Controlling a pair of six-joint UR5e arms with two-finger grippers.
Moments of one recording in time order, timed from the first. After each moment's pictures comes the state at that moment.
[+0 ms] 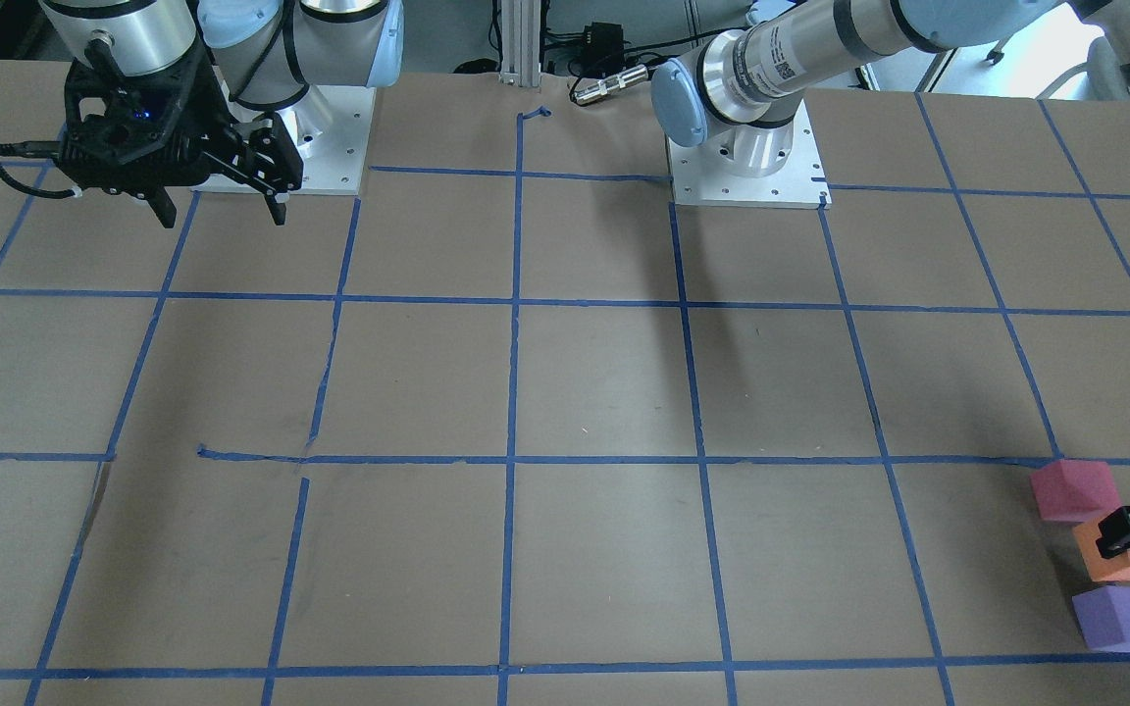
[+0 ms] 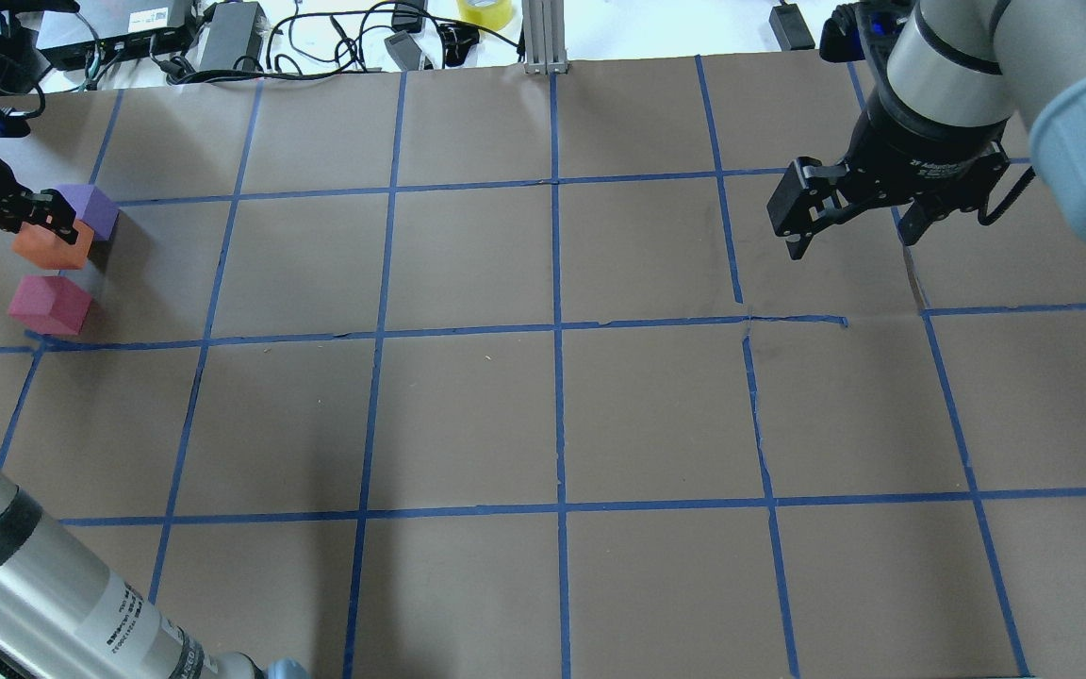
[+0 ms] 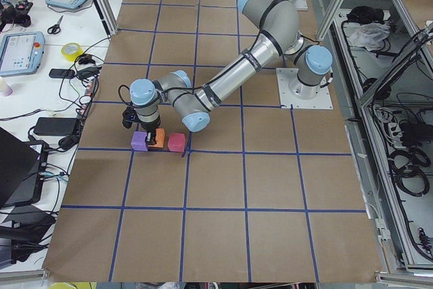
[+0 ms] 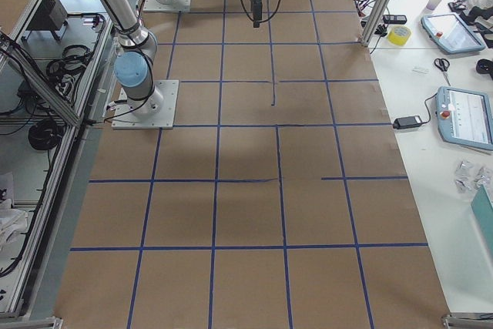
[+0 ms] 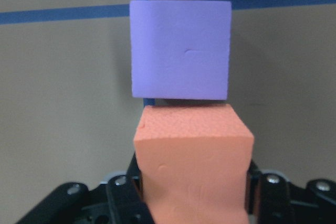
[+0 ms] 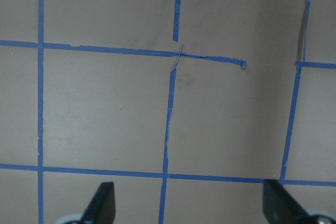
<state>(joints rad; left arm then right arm) -0.97 -2.27 -1.31 -1.06 1.57 0.64 1.57 -1.66 1.65 -1.58 -1.59 -0.08</state>
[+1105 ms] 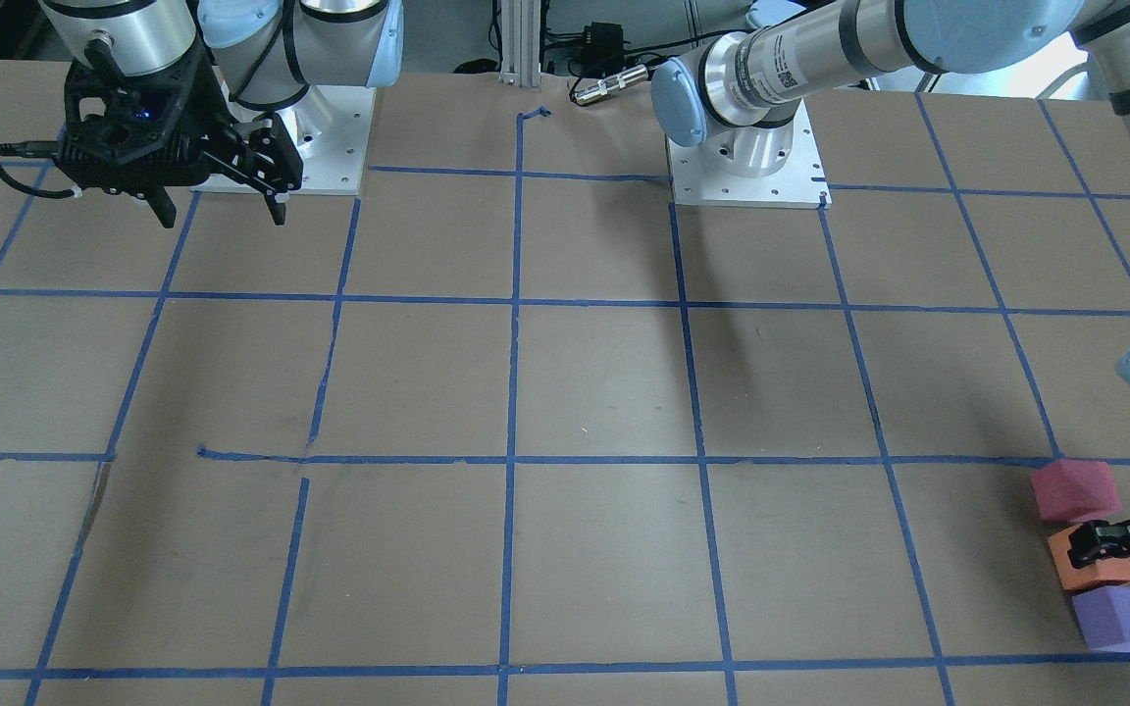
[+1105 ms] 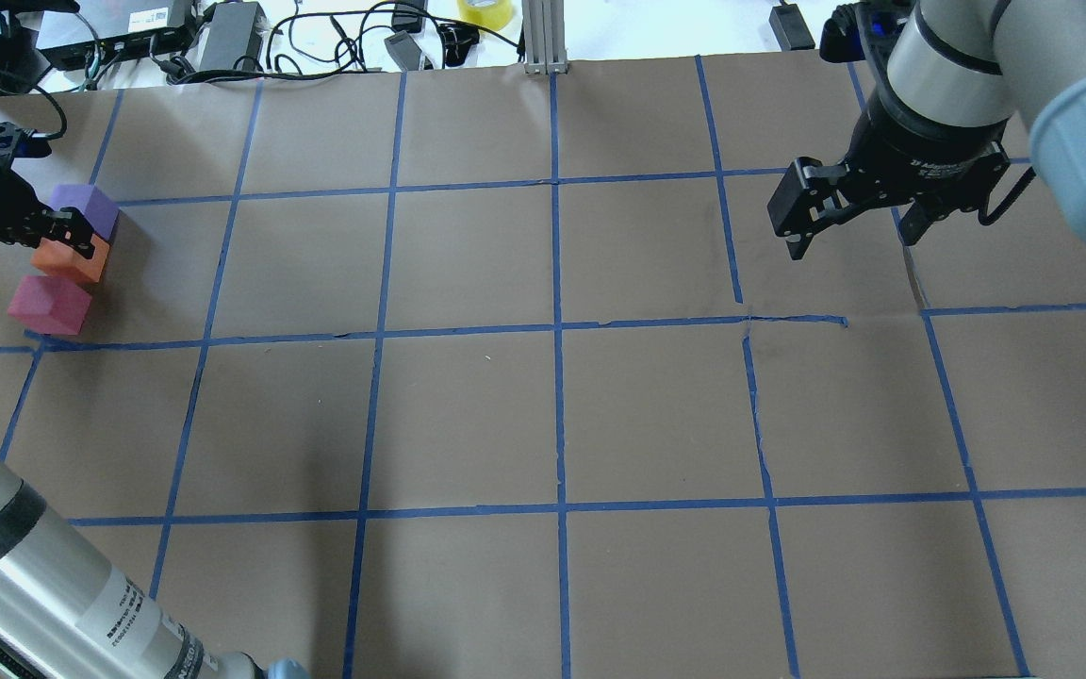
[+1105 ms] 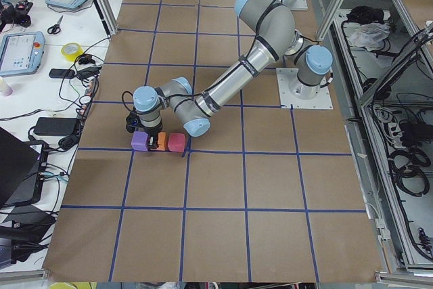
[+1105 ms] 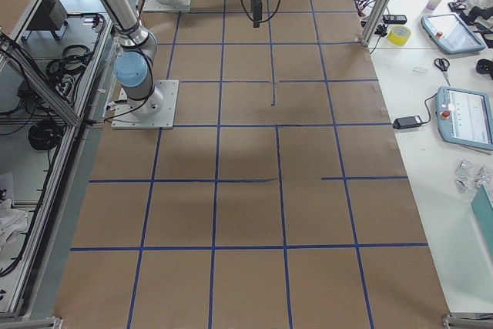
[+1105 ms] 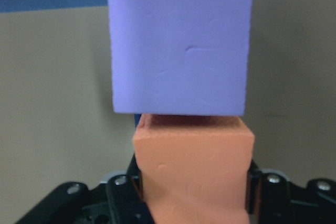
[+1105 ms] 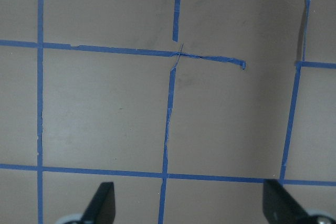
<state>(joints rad) -0.97 -2.30 -1.34 -0.99 1.57 0.65 1.57 -1.66 1.65 -1.58 -1.59 -0.08</state>
